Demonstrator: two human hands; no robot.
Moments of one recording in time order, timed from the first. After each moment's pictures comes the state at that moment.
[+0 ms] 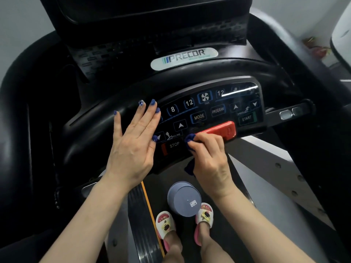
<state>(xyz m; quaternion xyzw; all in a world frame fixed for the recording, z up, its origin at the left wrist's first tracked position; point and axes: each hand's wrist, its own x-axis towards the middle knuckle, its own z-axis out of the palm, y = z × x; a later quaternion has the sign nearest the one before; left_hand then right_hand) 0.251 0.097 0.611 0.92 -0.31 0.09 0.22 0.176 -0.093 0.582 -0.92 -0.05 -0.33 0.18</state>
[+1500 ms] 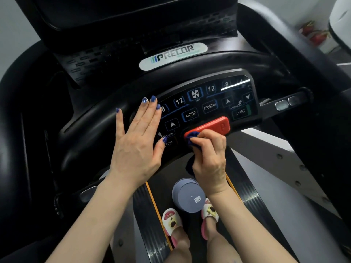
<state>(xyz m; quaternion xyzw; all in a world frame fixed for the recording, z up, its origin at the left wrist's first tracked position) 0.249 0.070 0.628 0.94 -0.31 0.08 0.13 0.172 -0.094 0.563 -0.87 0.05 -0.39 0.29</state>
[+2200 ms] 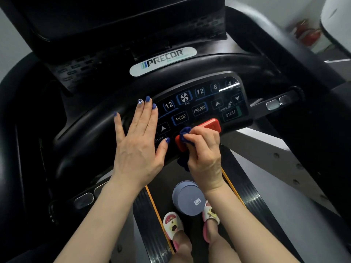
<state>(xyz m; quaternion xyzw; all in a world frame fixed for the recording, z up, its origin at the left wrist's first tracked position) 0.245 0.045 0.636 0.95 -0.28 0.07 0.11 0.182 -0.105 0.576 -0.87 0.05 -0.39 0.30</state>
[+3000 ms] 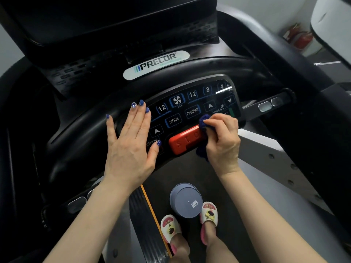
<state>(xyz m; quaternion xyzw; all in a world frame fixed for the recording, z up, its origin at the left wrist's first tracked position) 0.247 0.049 0.632 0.95 -0.29 0.07 0.09 0.189 -0.164 0.581 -0.86 0.12 -0.38 0.31</state>
